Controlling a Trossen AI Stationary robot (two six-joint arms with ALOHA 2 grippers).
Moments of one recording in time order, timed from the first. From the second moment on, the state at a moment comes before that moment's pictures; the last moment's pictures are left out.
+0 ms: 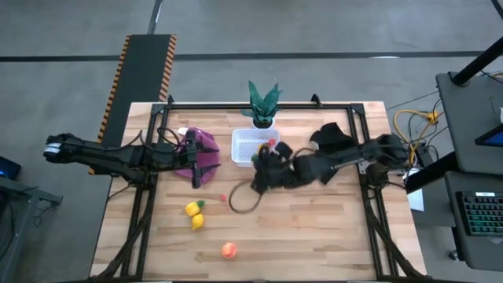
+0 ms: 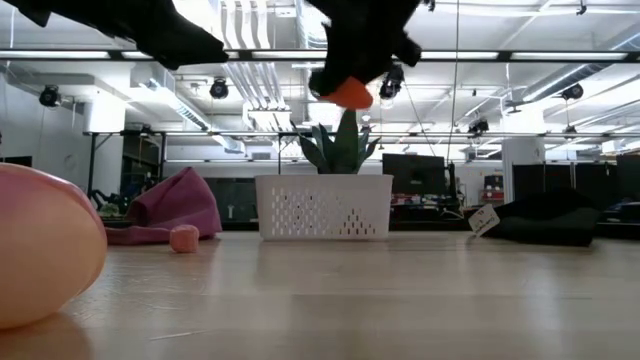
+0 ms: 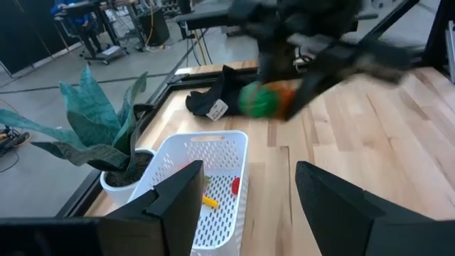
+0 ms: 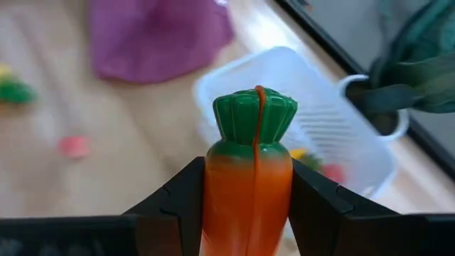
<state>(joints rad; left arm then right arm) -0.10 0.78 0.56 -0.02 -0.32 0.09 0.20 1.92 1.53 -0.73 0.66 0.55</state>
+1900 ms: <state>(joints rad) -0.10 0.76 0.58 0.04 -0.32 0.22 0.08 1.74 1.26 -0.18 0.06 0.02</state>
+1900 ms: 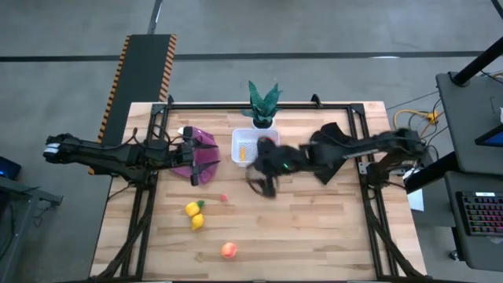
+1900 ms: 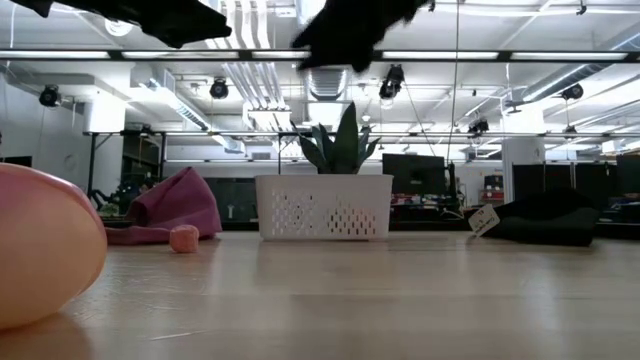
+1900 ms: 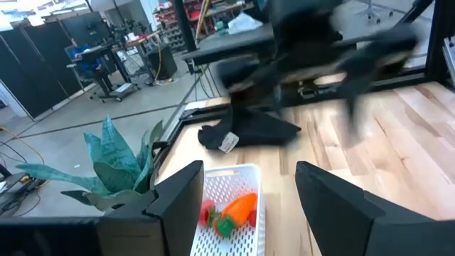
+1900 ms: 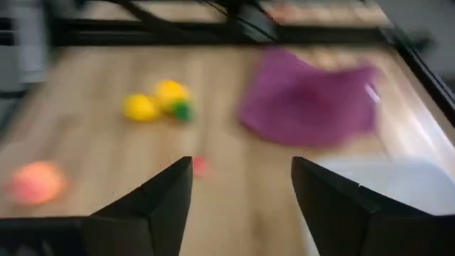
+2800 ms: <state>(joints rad) -0.10 0.76 0.58 0.04 -0.32 0.22 0.20 1.07 0.47 0.40 0.21 -0.15</state>
